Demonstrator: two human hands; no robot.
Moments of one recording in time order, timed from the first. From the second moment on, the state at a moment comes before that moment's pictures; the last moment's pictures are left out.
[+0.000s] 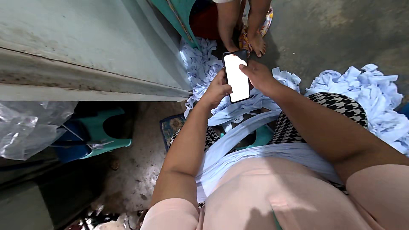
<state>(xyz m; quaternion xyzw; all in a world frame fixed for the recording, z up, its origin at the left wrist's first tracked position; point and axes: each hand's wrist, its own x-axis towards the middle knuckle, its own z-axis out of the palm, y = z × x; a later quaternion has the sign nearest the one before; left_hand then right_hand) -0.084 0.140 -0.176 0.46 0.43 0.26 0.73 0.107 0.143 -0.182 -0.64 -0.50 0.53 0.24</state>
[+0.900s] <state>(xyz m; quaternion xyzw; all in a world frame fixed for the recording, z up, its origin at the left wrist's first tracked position) -0.082 0.138 -0.176 0.47 0.42 0.25 0.73 0.105 0.140 -0.187 -0.62 -0.47 0.57 0.26</state>
